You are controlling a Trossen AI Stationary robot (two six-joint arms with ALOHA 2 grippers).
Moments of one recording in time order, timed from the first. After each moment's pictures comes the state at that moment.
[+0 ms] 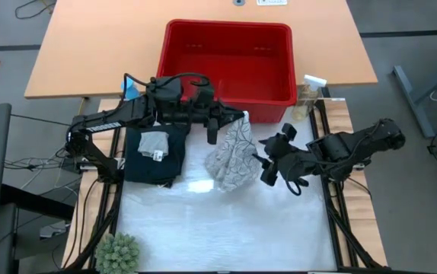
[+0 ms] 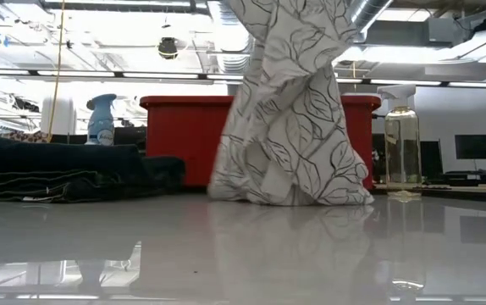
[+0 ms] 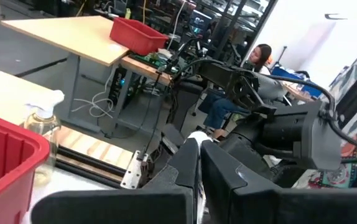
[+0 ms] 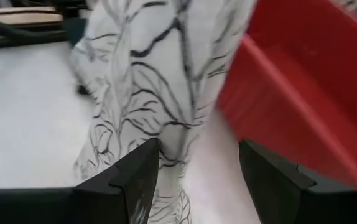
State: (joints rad) left arm 0.09 1.62 1.90 -0.28 0.04 -0.39; right arm 0.39 1.35 1.53 -1.02 0.79 0.46
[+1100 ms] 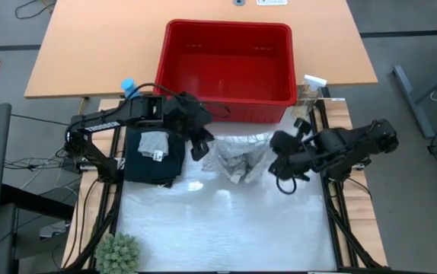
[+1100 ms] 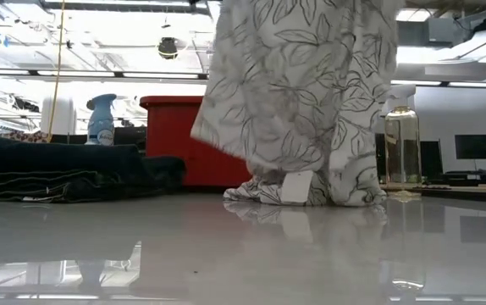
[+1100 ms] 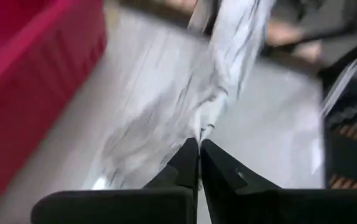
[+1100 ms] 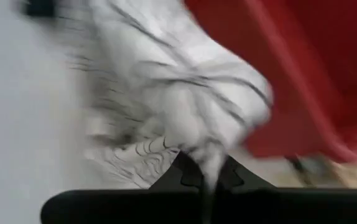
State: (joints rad) left arm 0.10 1.61 1.90 -0.97 0.00 -0.29; right arm 0.37 1.47 1.75 -1.56 0.72 0.67
